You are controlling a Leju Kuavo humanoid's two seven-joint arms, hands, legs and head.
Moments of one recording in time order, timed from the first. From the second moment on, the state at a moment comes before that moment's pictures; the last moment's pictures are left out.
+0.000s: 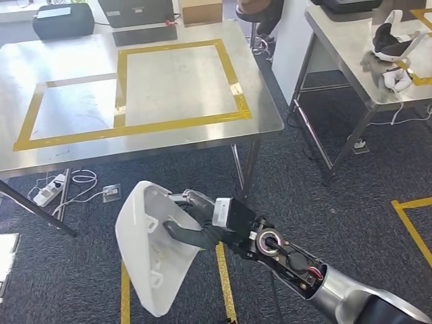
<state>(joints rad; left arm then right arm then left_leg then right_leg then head) -0.10 0.25 -0.94 -0.19 1.19 0.25 -0.02 -0.34 -0.06 0.70 -1.45 -0.35 0.20 -0.49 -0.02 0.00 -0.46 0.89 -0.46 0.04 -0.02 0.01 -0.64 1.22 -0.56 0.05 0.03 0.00</state>
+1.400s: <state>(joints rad) -0.11 0.24 -0.94 -0.19 1.20 0.26 -0.02 -0.37 -0.06 0.72 -1.45 -0.36 0.20 -0.49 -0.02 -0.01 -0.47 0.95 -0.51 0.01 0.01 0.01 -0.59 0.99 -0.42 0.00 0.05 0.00</state>
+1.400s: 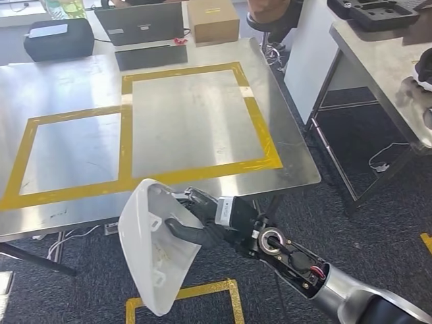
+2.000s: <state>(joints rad) -0.11 0.25 -0.94 -0.19 1.18 0.26 -0.04 -0.36 -0.06 0.72 -1.45 -0.35 0.18 -0.49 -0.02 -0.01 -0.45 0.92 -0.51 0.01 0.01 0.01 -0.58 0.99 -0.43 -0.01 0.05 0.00</state>
